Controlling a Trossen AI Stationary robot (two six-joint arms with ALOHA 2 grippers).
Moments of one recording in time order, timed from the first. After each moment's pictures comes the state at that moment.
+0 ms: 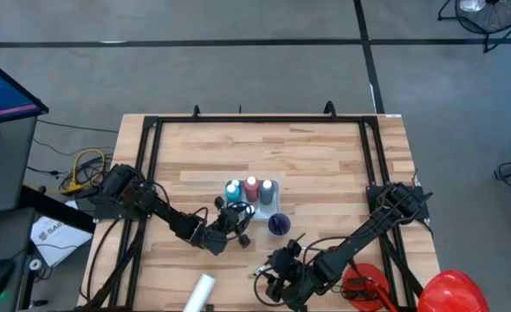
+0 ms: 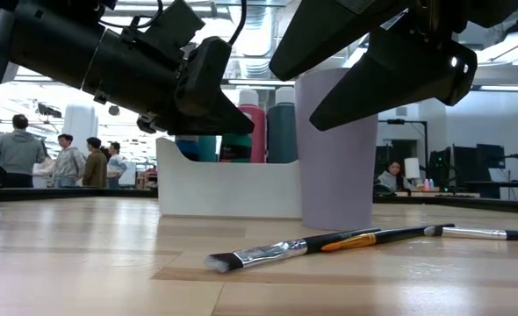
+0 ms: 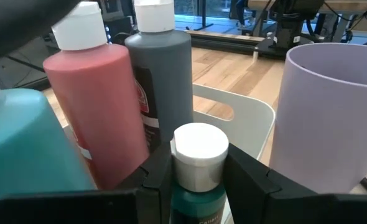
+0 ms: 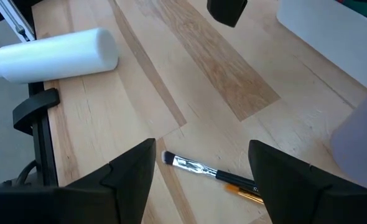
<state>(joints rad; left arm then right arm) -0.50 1.89 0.76 0.67 -1.06 -0.40 0.71 2.05 1.40 -0.34 0.68 1.06</state>
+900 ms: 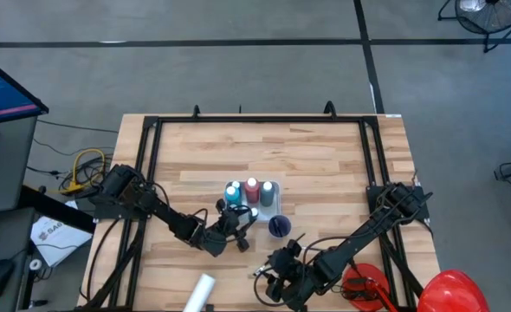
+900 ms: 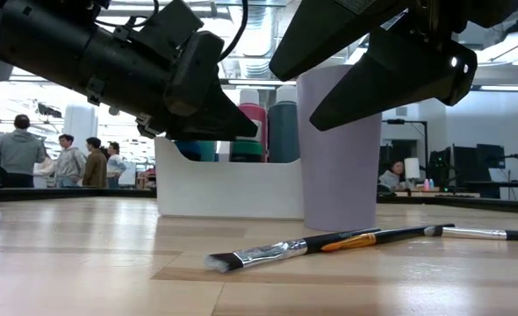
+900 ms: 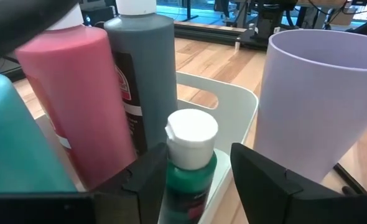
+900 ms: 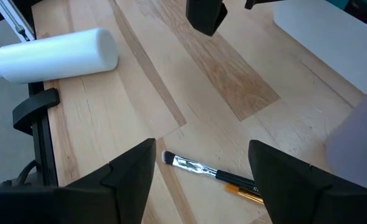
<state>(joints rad) -0.50 1.89 0.76 0.67 -1.01 -0.41 0.71 2.05 1.40 -0.34 0.68 1.06</state>
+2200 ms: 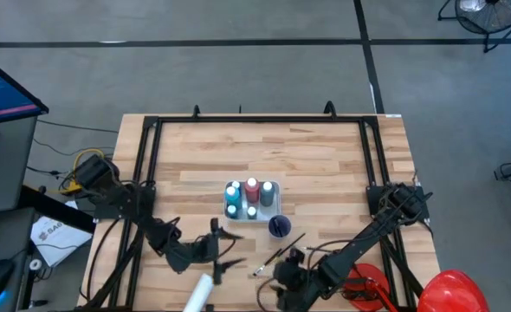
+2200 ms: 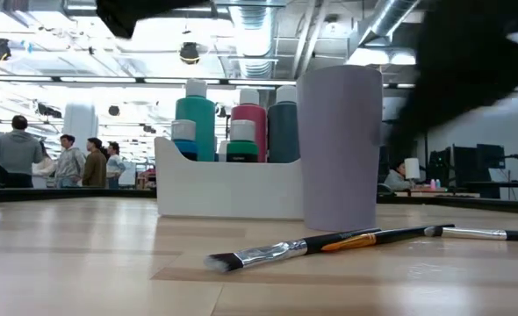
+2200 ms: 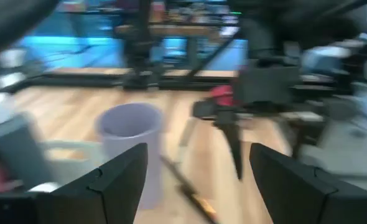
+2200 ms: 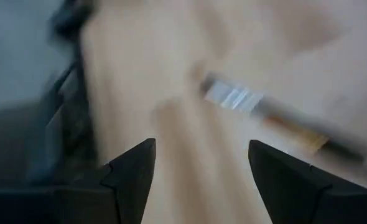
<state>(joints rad) -0.73 1.65 0.76 0.67 -0.83 -0.18 0.75 2.04 1.40 -0.38 0.46 0.98</state>
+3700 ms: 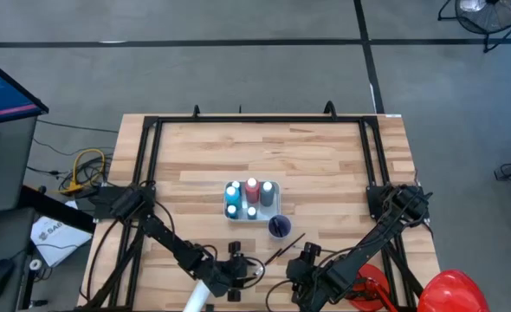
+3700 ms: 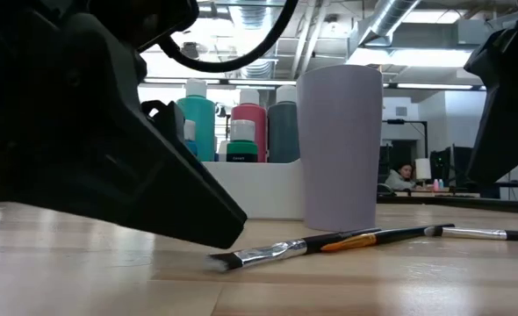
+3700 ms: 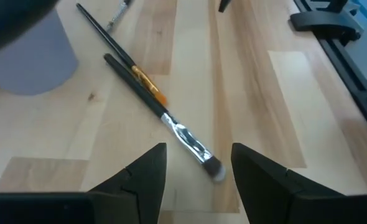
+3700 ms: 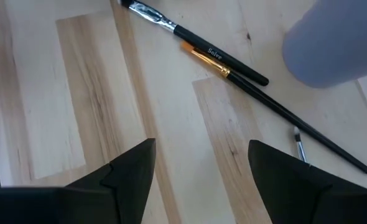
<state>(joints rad) -0.70 2.09 1.04 0.37 -0.59 -0.46 0.80 2.03 1.40 -0.72 0.50 1.01</state>
